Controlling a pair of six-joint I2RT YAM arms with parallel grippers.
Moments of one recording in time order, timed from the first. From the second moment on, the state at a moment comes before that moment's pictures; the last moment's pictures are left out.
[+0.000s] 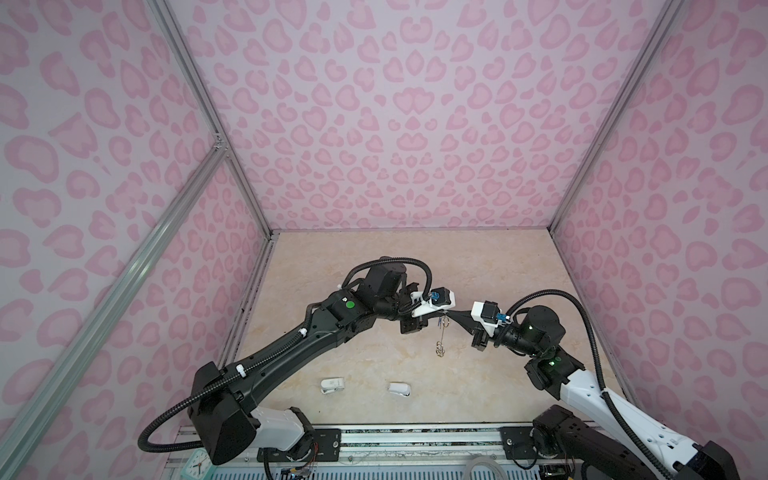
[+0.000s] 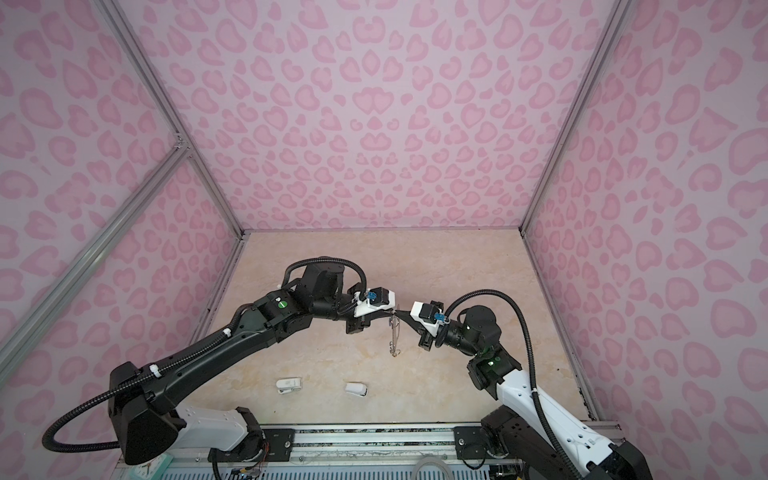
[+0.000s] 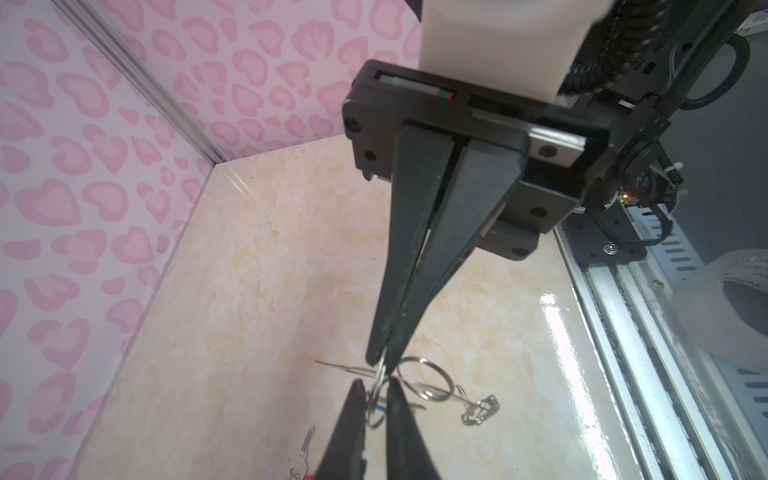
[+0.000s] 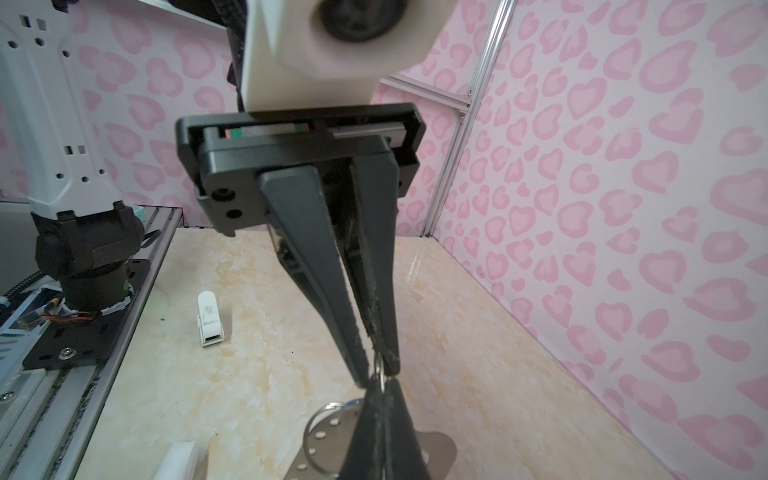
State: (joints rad) left arm -0.82 1.37 1.23 -0.44 0.50 0.63; right arm 0.50 0.87 0.46 0.41 -0.66 -0.25
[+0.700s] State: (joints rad) left arm -0.85 1.41 1.36 -0.64 0.34 0.71; right arm 0.51 0.83 0.49 0.25 -0.53 -0.36
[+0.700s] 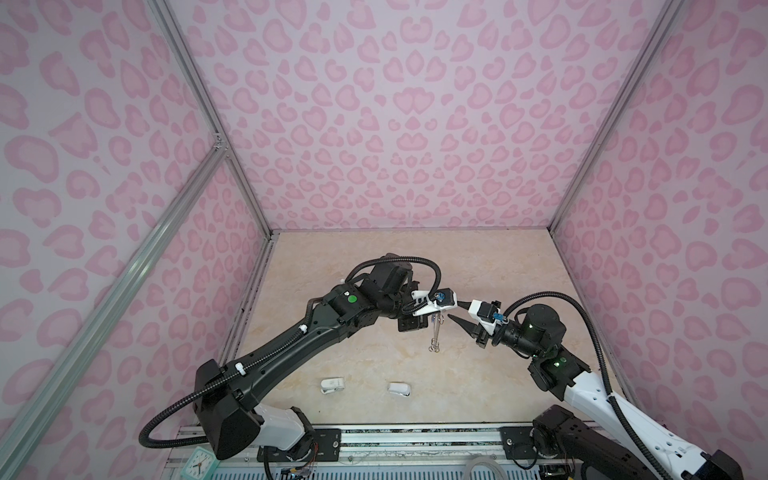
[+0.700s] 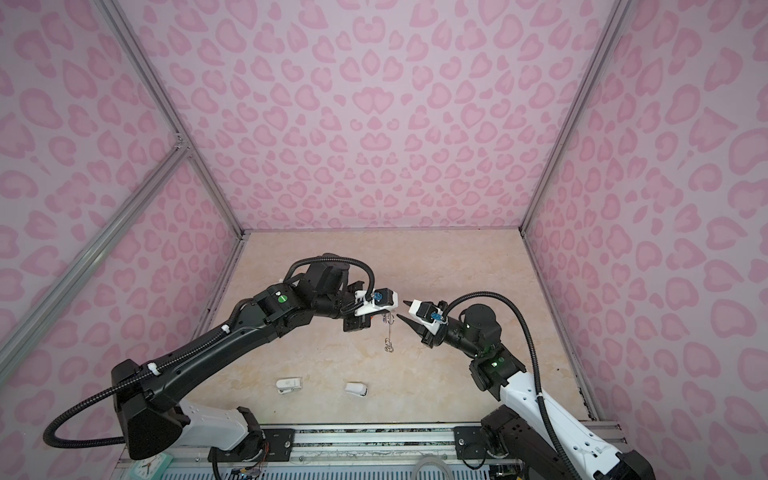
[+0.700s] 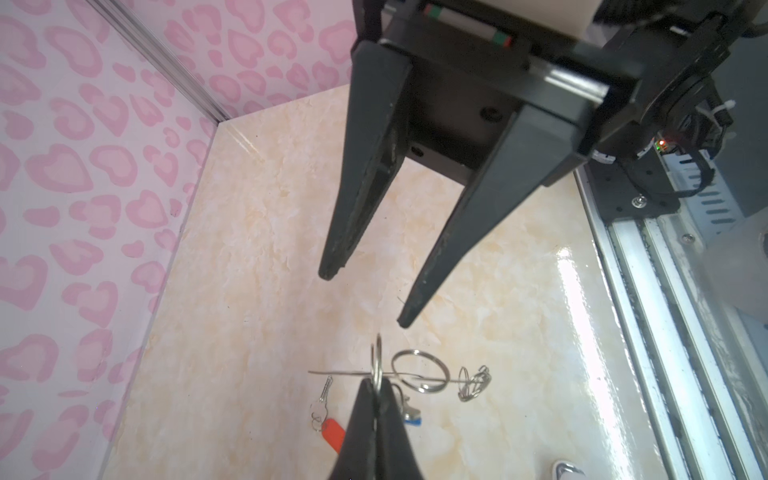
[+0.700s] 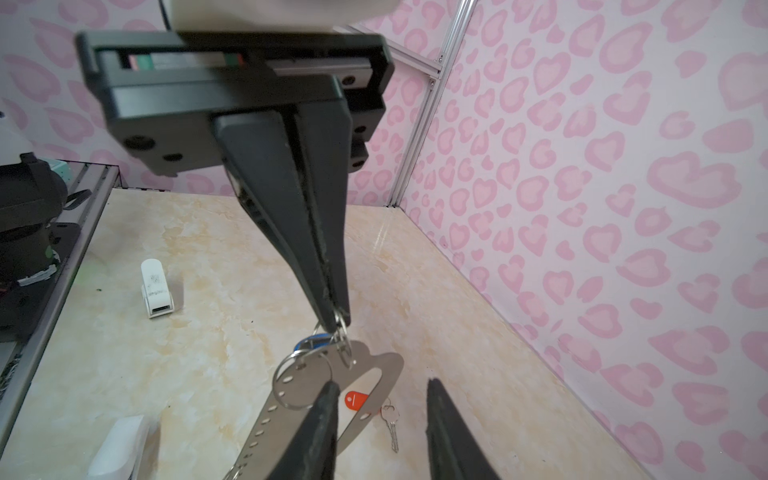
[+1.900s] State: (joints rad) left arm -0.90 1.43 1.40 -0.74 0.27 0.82; right arm 0.55 0.90 0.49 0.31 -0.62 -0.30
